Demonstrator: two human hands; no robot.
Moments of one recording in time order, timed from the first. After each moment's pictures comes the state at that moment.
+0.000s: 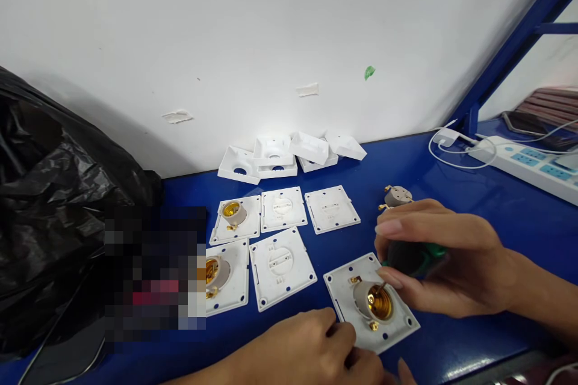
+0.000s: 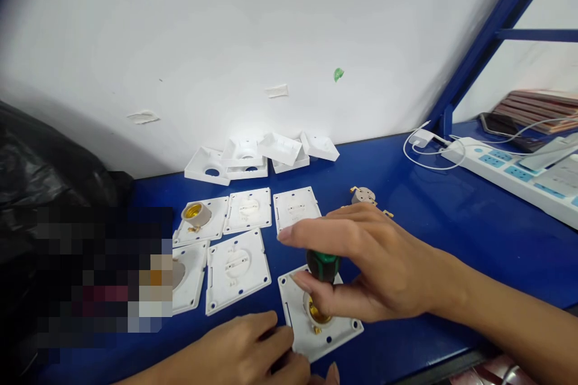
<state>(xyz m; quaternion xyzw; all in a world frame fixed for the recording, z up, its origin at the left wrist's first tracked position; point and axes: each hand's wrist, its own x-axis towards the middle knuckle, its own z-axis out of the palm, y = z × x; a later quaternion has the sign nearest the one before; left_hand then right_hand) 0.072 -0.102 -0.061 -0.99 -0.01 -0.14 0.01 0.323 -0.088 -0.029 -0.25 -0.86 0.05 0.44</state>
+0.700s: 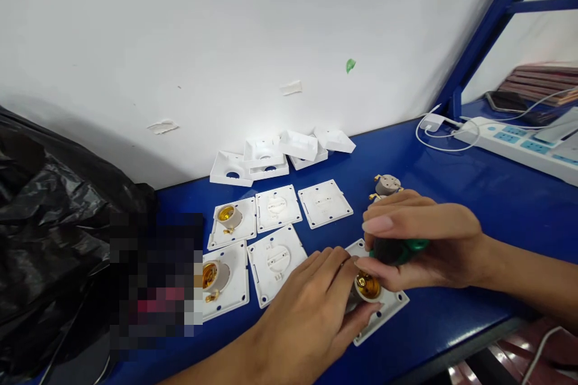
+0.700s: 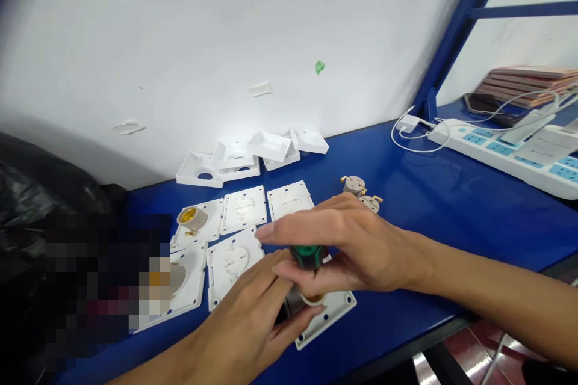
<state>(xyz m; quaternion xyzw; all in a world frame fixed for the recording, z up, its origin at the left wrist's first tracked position) 0.089 -0.091 -0.068 -0.92 -0.22 -0.21 -0.24 0.307 -0.083 -0.038 -0.20 -0.83 0.10 0.52</state>
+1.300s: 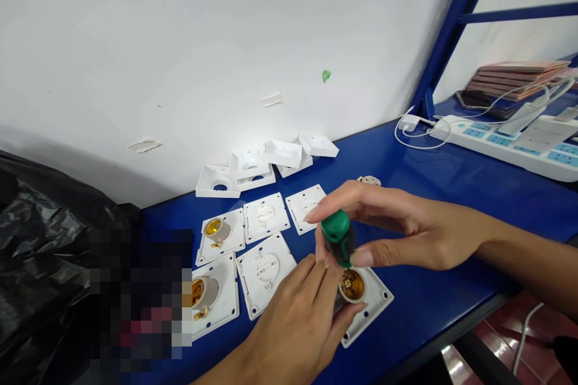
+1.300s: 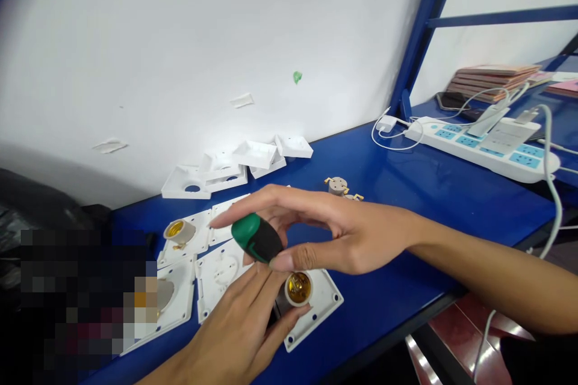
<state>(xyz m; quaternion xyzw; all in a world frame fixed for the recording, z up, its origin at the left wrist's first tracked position) 0.091 -0.093 -0.069 -0.95 -0.21 -0.21 -0.13 0.328 -0.079 -0.002 -0.15 -0.76 0.49 0.39</state>
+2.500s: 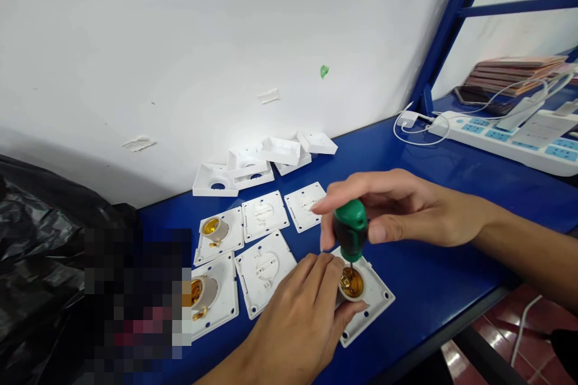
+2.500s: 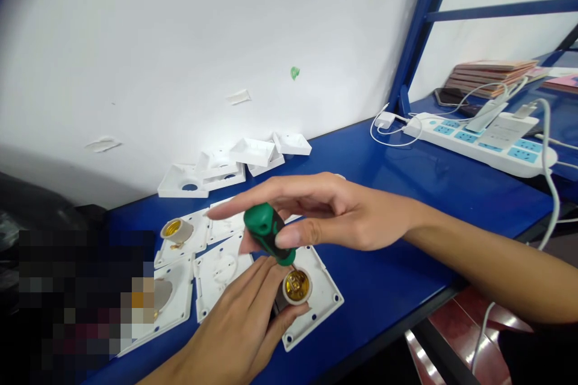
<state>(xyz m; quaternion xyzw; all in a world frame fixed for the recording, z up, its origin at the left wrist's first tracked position) 0.093 -0.094 -0.064 -0.95 -0.21 -0.21 -0.09 0.332 -0.071 0.000 -0.11 -0.72 0.56 0.40</state>
